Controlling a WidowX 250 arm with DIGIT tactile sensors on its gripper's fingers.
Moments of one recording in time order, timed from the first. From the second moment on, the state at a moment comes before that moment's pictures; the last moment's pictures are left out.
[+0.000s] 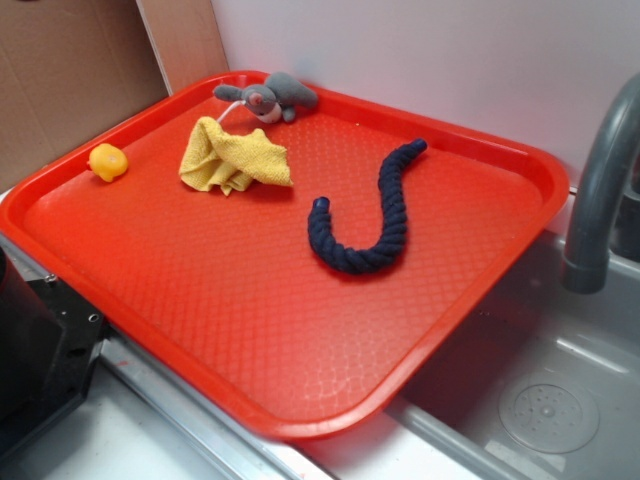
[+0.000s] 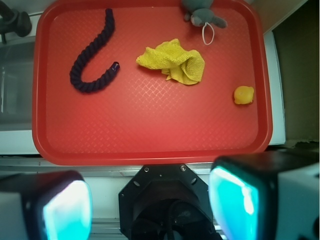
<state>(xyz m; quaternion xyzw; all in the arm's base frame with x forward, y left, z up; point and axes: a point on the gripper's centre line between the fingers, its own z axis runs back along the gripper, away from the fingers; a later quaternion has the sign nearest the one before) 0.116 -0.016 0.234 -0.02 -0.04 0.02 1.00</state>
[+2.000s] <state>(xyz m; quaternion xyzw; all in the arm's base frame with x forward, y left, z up) 0.170 0.164 0.049 0.07 -0.01 0.63 0.78</state>
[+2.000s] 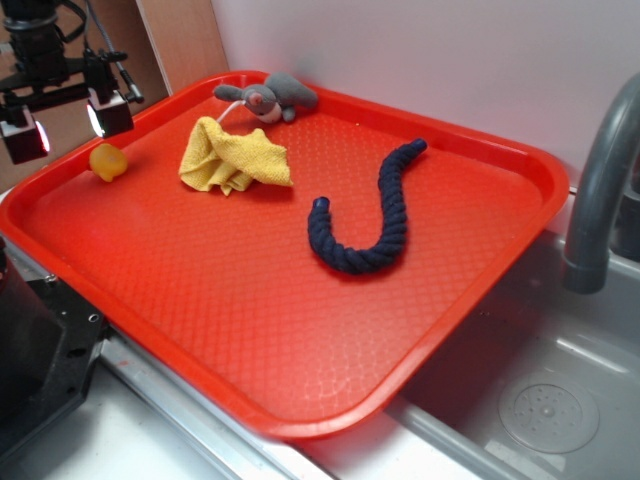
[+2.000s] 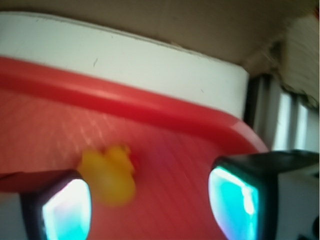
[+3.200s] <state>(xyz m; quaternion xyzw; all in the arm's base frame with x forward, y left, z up) 0.192 0.113 0.090 0.15 -0.01 0.50 0.85</state>
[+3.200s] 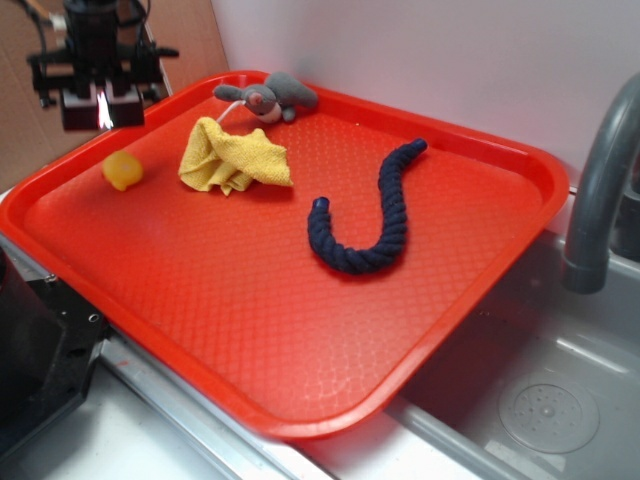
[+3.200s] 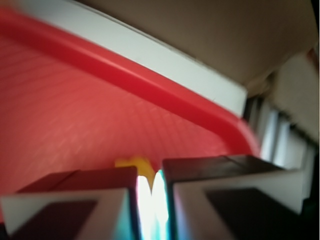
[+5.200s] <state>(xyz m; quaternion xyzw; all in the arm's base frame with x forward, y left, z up) 0.192 0.125 0.045 0.04 -0.04 0.44 0.90</state>
